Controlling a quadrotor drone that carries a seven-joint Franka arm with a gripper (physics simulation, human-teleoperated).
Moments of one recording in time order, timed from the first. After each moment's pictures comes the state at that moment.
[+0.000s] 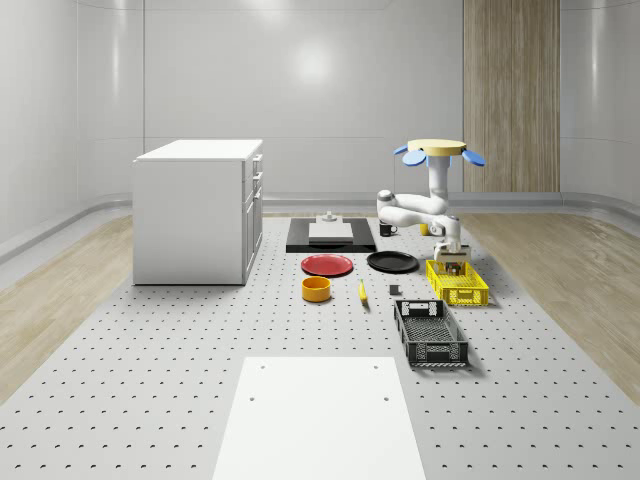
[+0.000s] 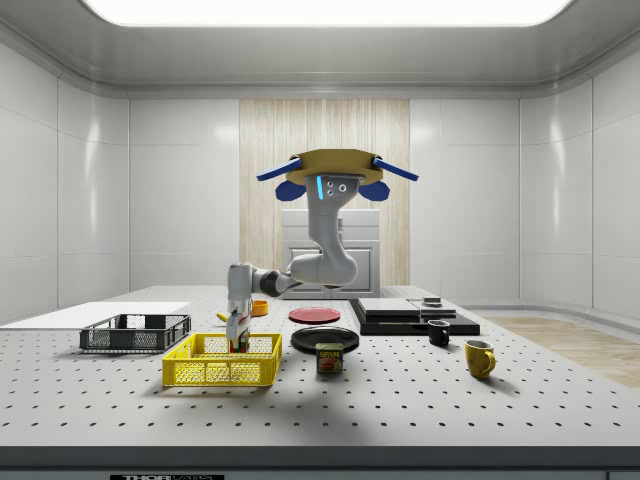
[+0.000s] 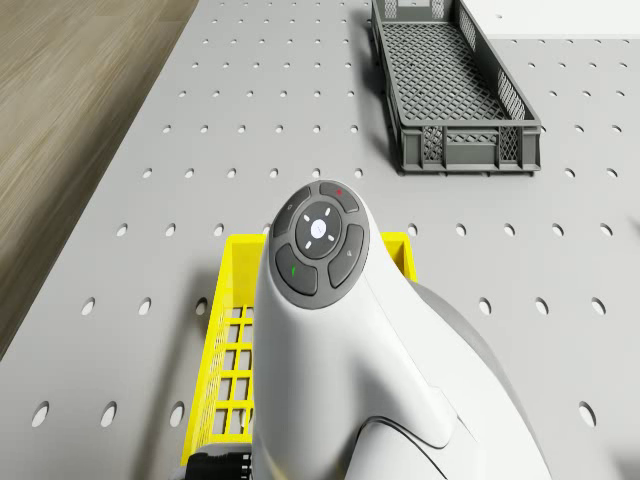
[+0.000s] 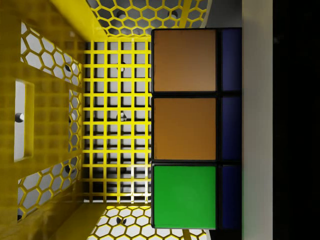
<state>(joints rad) -1.18 -1.56 1.35 -2.86 -1.78 1.62 1.70</state>
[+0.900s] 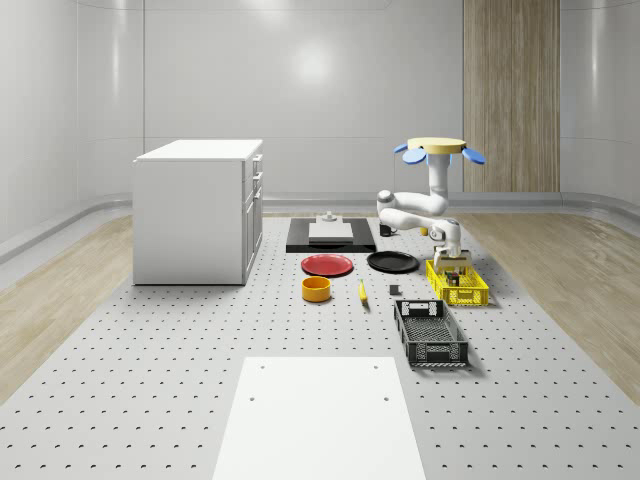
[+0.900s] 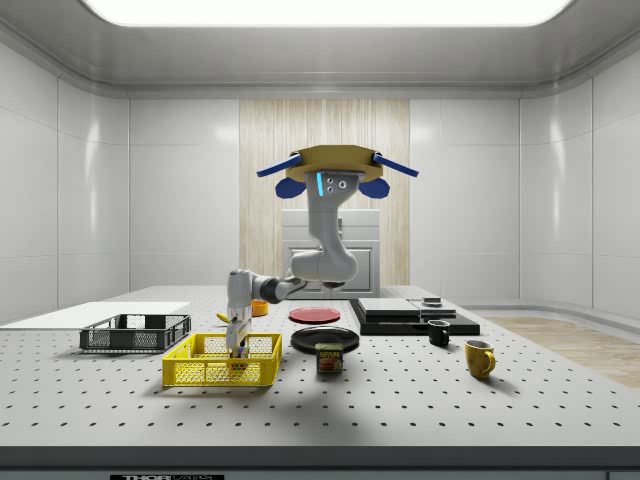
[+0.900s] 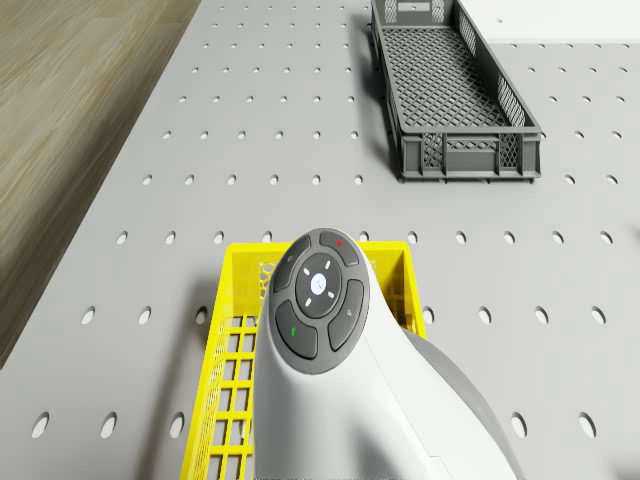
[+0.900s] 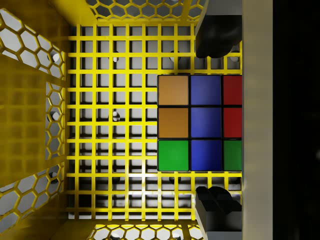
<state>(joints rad) -1.20 -1.55 1.24 -2.84 -1.89 1.65 1.70</state>
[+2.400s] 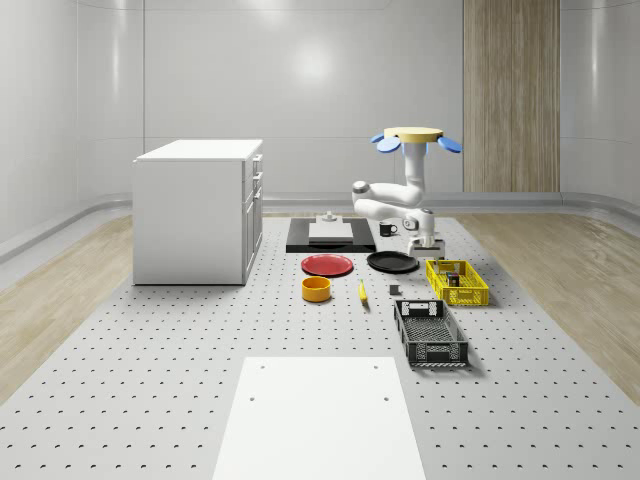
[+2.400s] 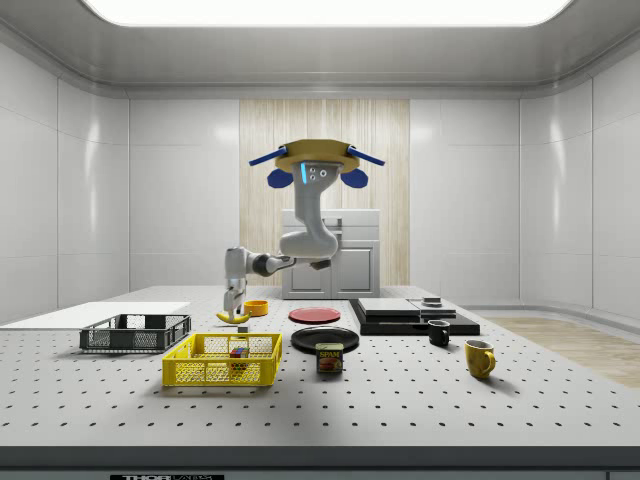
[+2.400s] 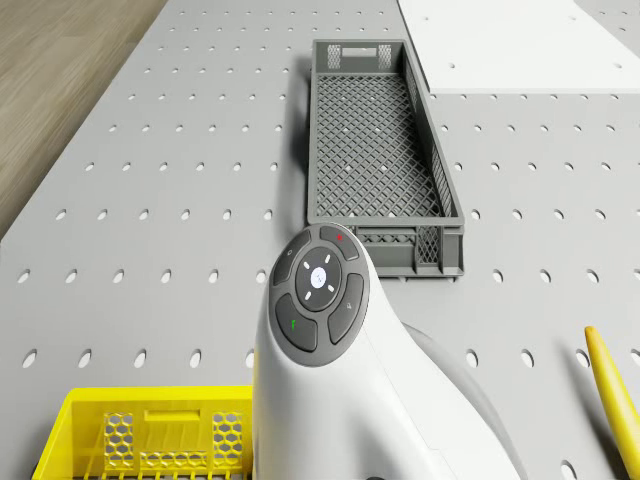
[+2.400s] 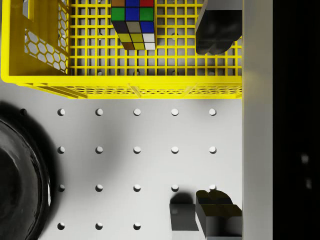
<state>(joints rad) -1.19 -1.54 1.25 -2.84 -1.89 1.64 1.69</state>
